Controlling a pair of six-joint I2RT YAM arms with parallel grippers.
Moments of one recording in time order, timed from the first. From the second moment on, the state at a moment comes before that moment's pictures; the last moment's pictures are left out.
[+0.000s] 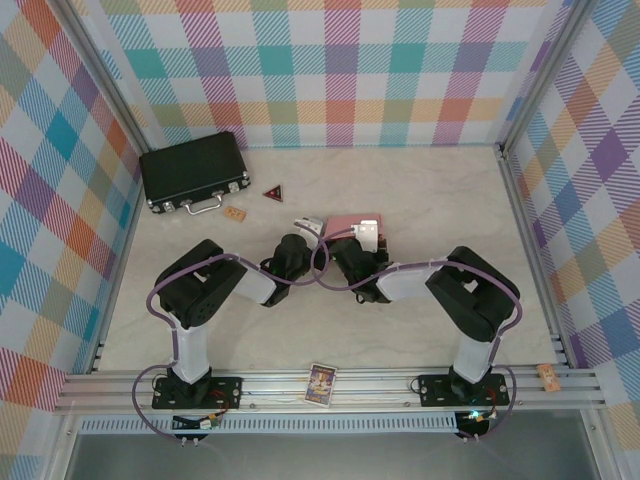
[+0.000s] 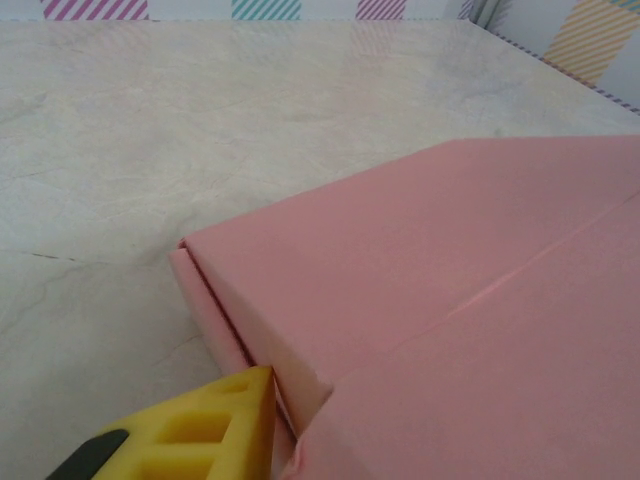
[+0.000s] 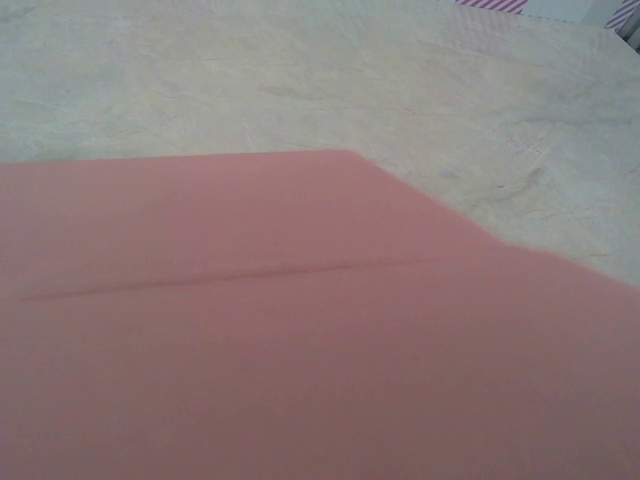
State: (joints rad) left arm -0.69 1.92 0.73 0.89 -0.04 -0.23; right arm 0.84 1.79 0.82 0.18 0.90 0.44
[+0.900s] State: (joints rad) left arm -0.71 1.88 0.73 0.84 -0.06 -0.18; right arm 0.85 1.70 0.82 -0.04 0.87 0.50
